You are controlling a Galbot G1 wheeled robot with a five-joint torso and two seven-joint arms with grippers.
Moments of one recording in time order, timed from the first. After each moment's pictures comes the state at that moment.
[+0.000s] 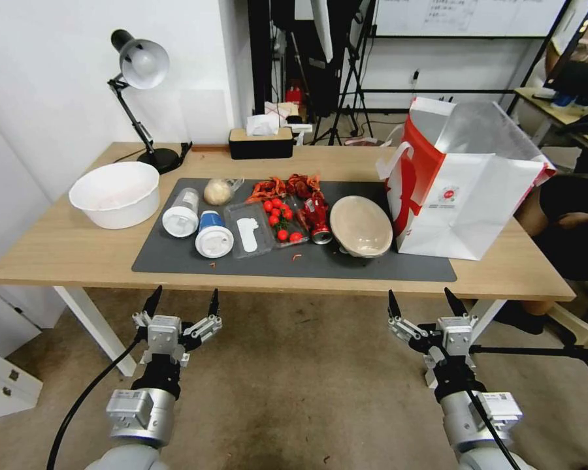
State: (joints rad) left arm 1.80 -1.50 -0.55 -2.30 0.00 0.00 0.00; right arm -1.80 1.50 0.55 2.30 0.00 0.00 0.00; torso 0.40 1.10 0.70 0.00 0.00
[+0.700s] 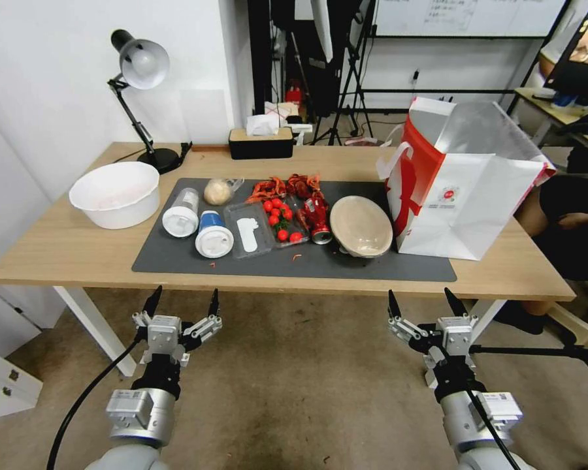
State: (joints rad) left arm 1.80 -1.50 -0.55 -2.30 0.00 0.00 0.00; right arm -1.80 1.50 0.55 2.30 0.00 0.00 0.00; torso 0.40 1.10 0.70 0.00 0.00
